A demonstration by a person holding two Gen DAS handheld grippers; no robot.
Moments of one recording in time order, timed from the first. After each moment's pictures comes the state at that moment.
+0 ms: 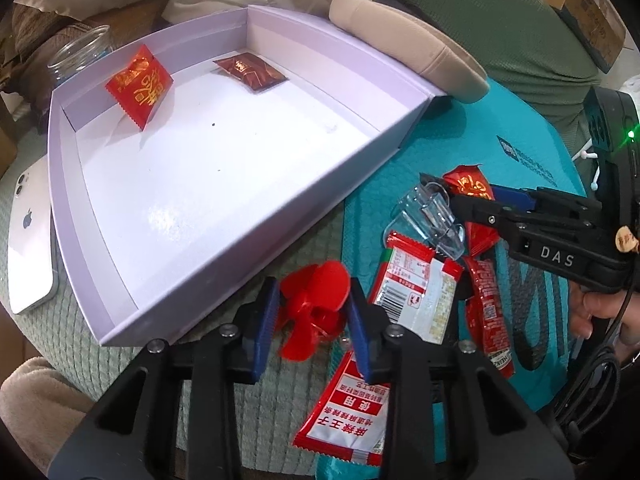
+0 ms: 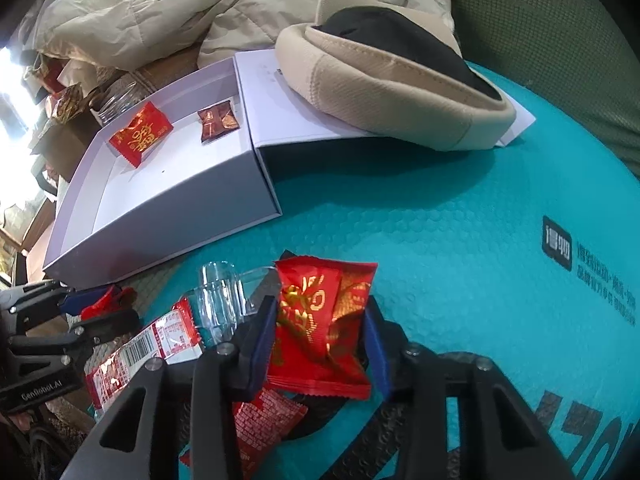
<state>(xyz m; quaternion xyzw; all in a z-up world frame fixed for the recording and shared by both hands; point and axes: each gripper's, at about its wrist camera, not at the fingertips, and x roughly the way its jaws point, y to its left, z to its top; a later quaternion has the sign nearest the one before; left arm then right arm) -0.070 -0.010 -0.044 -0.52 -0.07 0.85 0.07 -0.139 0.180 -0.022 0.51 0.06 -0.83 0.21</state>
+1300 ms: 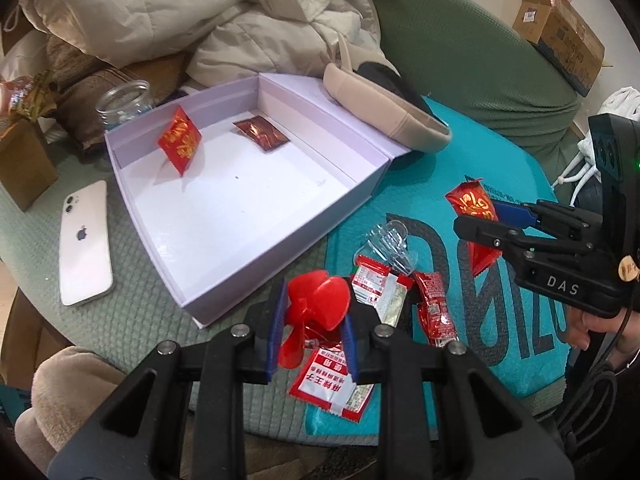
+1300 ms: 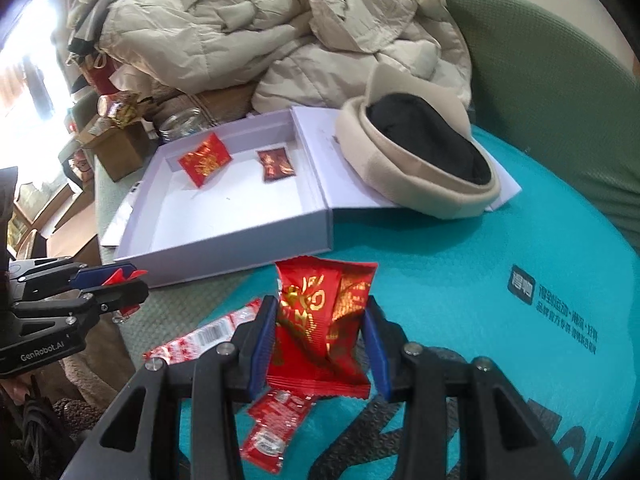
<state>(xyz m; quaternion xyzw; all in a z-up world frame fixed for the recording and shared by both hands) -0.027 -0.023 0.029 -0.46 -0.08 0.88 0.06 -0.092 0.172 0.052 0.45 0.09 -0.85 0.25</state>
